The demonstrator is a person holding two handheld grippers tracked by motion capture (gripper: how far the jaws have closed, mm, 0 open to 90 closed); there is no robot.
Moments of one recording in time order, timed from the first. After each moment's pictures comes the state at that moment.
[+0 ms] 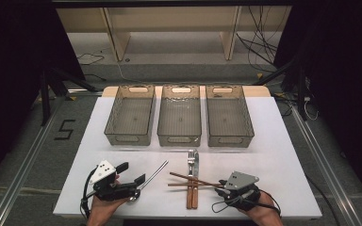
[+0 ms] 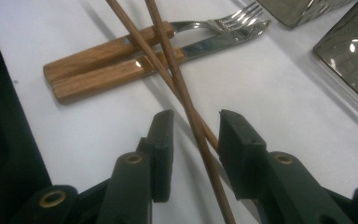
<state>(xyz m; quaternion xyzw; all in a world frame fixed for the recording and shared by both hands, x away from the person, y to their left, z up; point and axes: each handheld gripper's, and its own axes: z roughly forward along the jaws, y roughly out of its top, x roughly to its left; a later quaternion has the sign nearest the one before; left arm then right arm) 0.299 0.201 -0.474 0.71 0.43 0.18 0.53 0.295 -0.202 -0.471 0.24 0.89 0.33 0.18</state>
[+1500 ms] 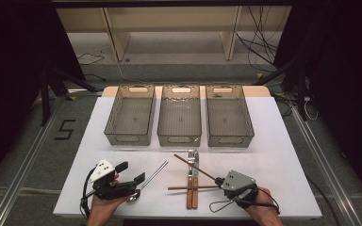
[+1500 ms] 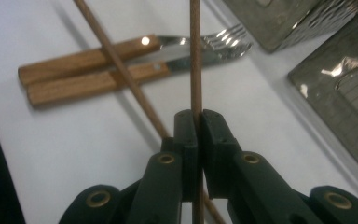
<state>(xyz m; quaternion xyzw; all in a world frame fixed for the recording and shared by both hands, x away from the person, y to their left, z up) 0.300 0.201 -0.471 0.70 0.44 0.17 0.53 0.297 -0.194 -0.461 0.20 0.89 0.33 0.24</state>
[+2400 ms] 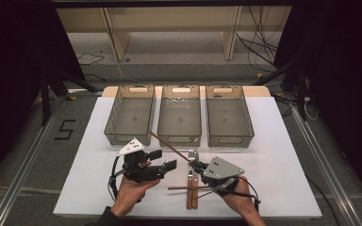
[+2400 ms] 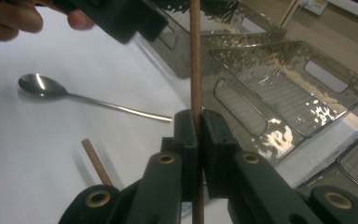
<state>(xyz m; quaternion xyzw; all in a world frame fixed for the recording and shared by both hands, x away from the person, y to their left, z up) 0.334 0.123 -0.420 0.71 0.42 0.04 0.57 0.308 -0.140 -0.423 0.19 0.83 0.46 0.26</state>
